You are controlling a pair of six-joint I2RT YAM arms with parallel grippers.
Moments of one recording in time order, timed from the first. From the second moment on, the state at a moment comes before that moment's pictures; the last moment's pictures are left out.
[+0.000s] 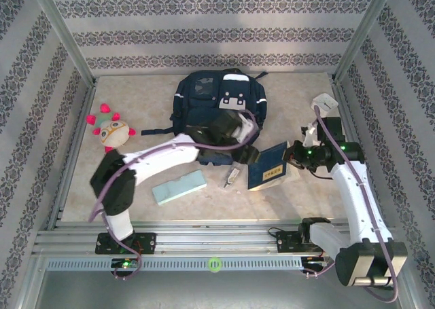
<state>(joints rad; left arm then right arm) -0.81 1.76 1.42 -0.40 0.30 -0.24 0.01 1.02 0.99 -1.05 -0.49 0.39</state>
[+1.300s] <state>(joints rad) -0.61 1.34 0.94 -0.06 0.78 0.57 0.51 0.55 0.89 -0.70 -0.20 -0.26</state>
